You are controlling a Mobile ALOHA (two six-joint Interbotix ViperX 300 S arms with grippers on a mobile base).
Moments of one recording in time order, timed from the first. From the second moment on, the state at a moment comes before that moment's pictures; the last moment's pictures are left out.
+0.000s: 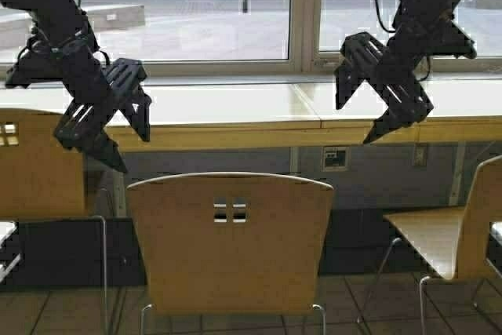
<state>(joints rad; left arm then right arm) -0.31 0.21 0.78 -1.05 0.03 -0.37 0.34 0.23 0.66 1.17 0.03 0.07</state>
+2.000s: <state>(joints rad) -0.35 0.55 0.75 -1.37 0.06 -0.38 0.50 0.66 0.59 1.52 0.13 0.11</state>
